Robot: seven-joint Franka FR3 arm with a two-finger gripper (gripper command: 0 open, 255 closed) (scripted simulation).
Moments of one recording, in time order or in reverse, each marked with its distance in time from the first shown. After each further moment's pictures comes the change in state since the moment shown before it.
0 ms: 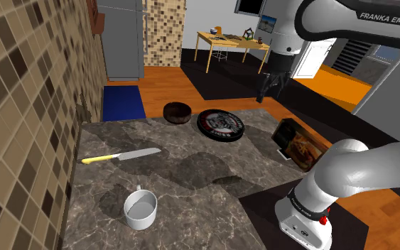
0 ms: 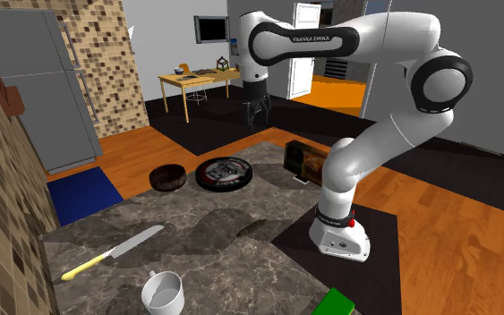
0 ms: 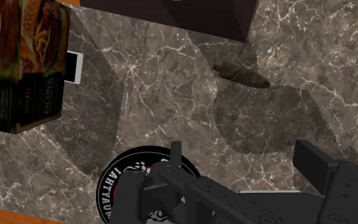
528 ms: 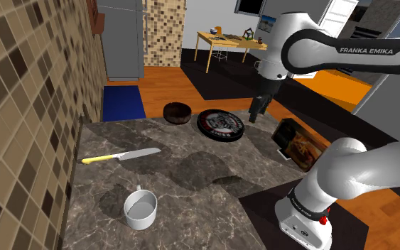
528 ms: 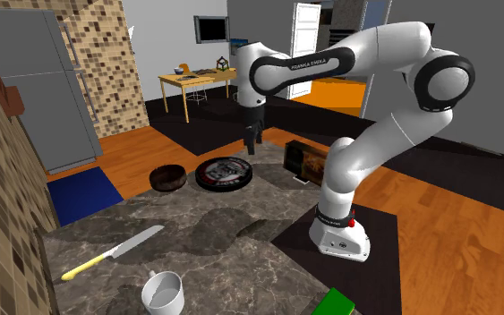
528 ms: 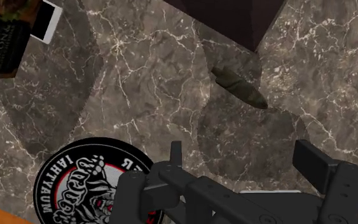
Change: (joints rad) arm 0.091 -0.012 -0.035 -0.208 0.001 0.201 -0.219
